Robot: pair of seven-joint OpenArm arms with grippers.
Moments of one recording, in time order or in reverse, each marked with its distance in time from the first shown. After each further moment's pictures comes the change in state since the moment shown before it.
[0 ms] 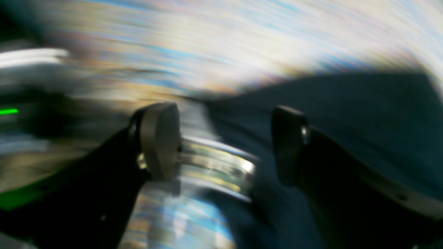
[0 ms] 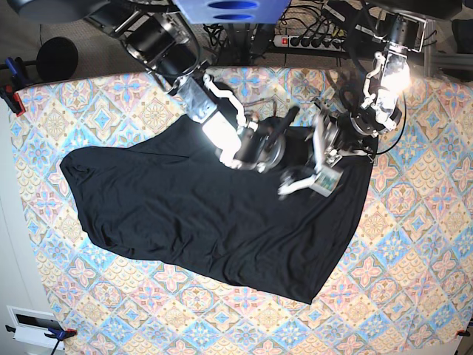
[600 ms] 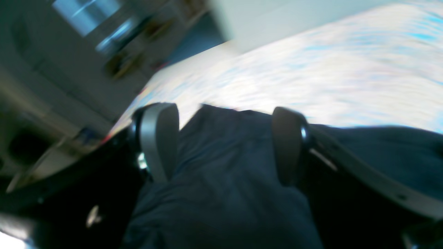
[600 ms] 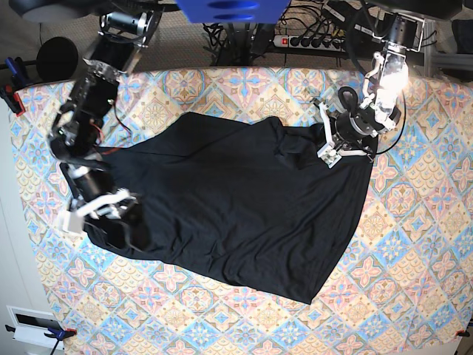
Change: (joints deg) left arm 0.1 1.2 0.0 0.0 0.3 0.2 -0.2; right arm -8.5 9.2 65.6 7.9 30.2 -1.5 0.1
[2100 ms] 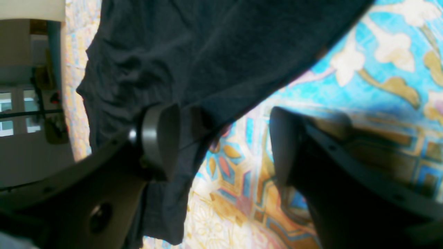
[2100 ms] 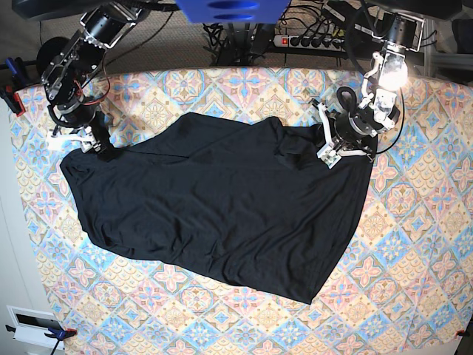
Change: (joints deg) left arm 0.2 0.3 0.0 0.0 -0.1 0.5 -0.5; right arm -8.5 -0.4 20.3 -23.0 -0.7 -12.5 -11.1
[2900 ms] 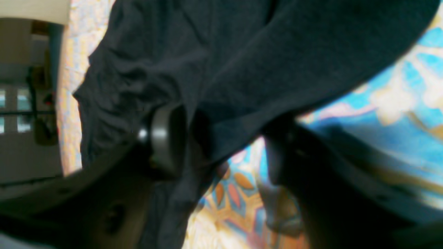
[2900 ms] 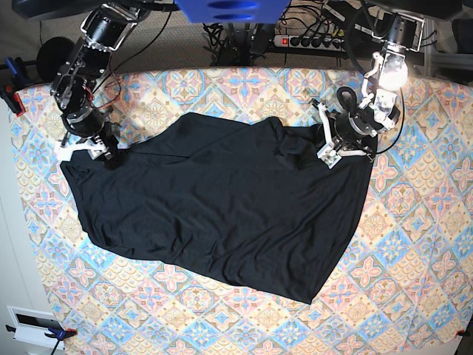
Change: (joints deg) left arm 0.0 0.0 0.0 0.0 -0.2 0.0 0.0; right arm 0.0 1.0 -9.6 -3.5 -0.5 0.2 9.7
